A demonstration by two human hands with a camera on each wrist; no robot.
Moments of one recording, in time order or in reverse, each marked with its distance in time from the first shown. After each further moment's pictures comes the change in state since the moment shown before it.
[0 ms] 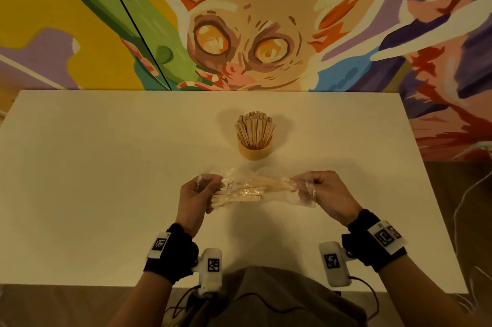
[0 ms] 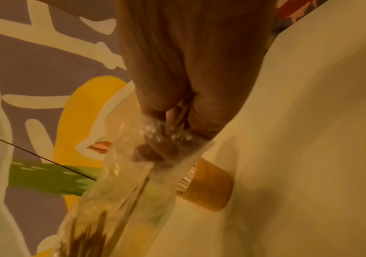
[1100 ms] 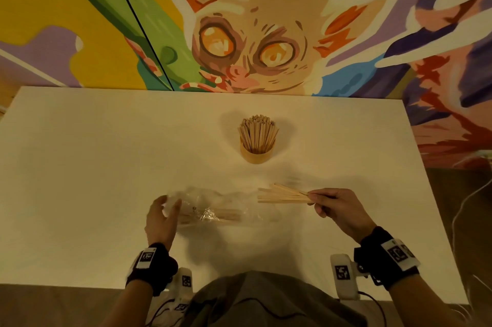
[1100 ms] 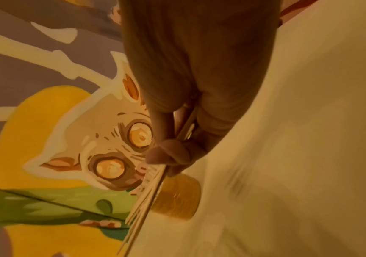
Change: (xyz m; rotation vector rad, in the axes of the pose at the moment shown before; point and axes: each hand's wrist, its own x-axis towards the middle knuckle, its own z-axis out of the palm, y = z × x) left_hand 0.013 -0.062 -0.102 0.736 0.385 -0.107; right_hand -0.006 0.026 -0.031 0.071 0.160 0.166
